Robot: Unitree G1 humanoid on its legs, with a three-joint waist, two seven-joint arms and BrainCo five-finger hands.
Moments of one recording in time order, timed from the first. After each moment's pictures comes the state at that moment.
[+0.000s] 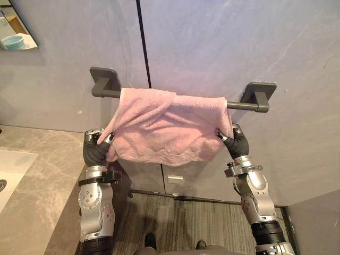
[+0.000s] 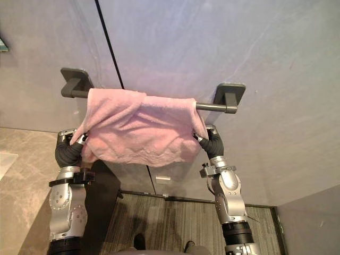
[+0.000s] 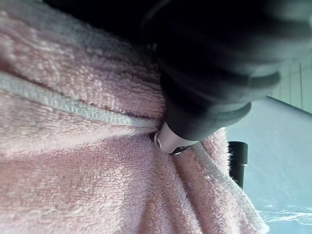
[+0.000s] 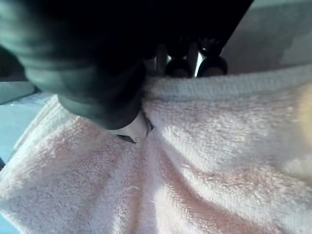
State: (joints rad) left arm 0.01 0.07 0.22 -0.08 -0.35 -0.27 -0.09; right arm -0.11 -0.11 0.00 0.05 0.35 -0.21 0.20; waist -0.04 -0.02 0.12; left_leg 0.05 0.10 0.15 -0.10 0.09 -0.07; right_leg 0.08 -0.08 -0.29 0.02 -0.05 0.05
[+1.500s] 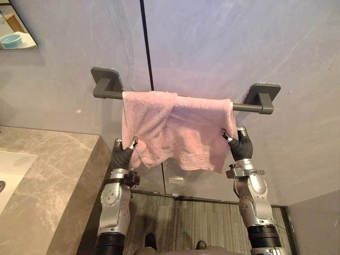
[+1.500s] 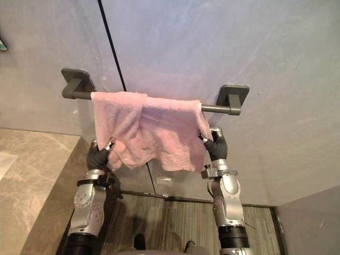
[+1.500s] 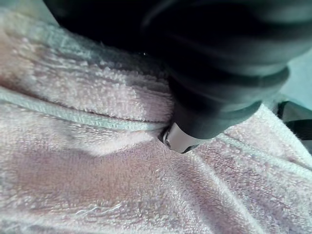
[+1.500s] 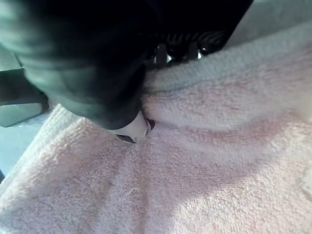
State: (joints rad) left arm 0.01 0.05 0.04 0.12 -0.34 -0.29 -0.11; right arm -0.07 -0.03 -0.03 0.06 0.35 -0.24 0.20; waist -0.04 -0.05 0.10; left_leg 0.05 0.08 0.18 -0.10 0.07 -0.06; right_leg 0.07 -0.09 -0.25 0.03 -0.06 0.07
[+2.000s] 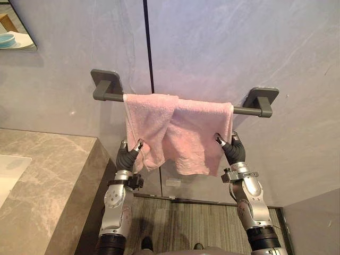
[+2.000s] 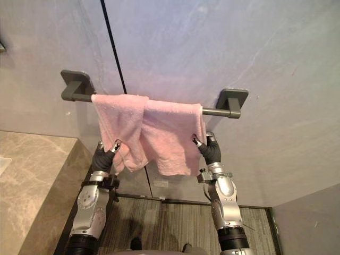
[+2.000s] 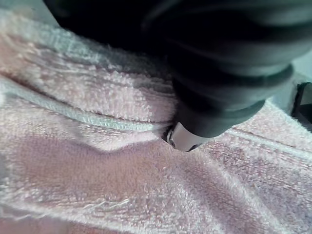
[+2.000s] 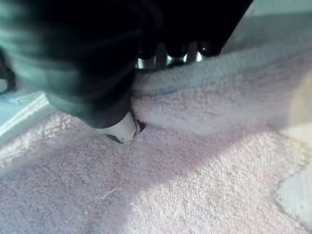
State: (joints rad) left arm 0.03 0.07 0.01 0.15 -0.30 -0.29 -0.09; right arm -0.05 -0.05 0.01 0.14 0.28 -0.23 0.16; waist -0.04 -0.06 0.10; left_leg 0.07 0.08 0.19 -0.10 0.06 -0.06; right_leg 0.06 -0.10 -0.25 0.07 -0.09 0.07
